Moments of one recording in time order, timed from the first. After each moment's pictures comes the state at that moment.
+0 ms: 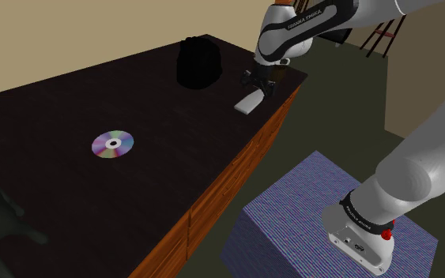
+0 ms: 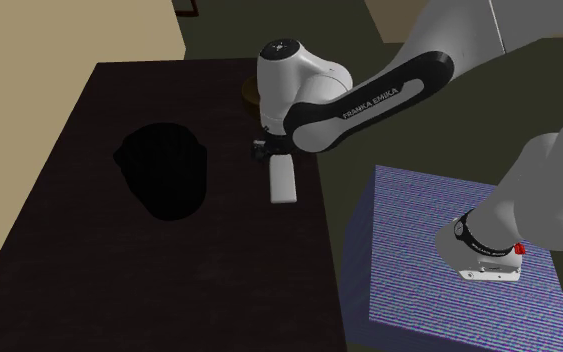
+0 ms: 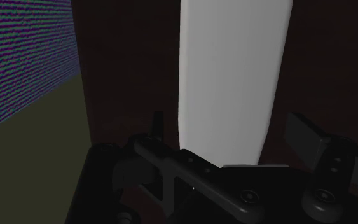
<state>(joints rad) -0.28 0.13 0.19 -2.18 -0.03 2.29 1.22</state>
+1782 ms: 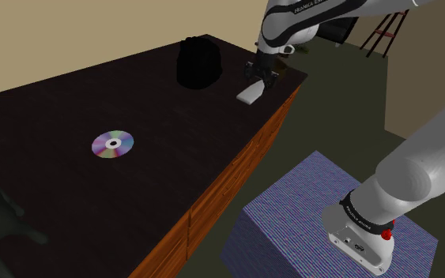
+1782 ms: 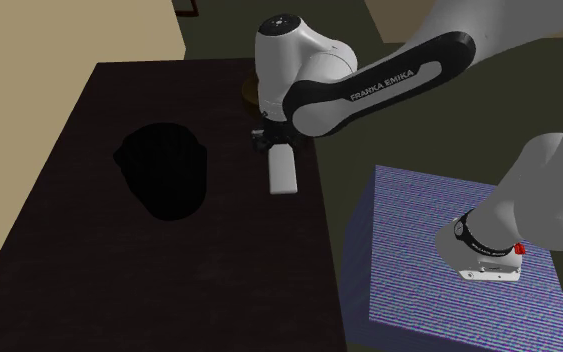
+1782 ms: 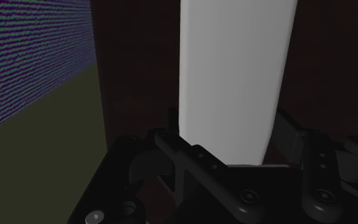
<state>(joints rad) -0.28 0.07 0.19 -2.13 -0.01 2.19 1.21</state>
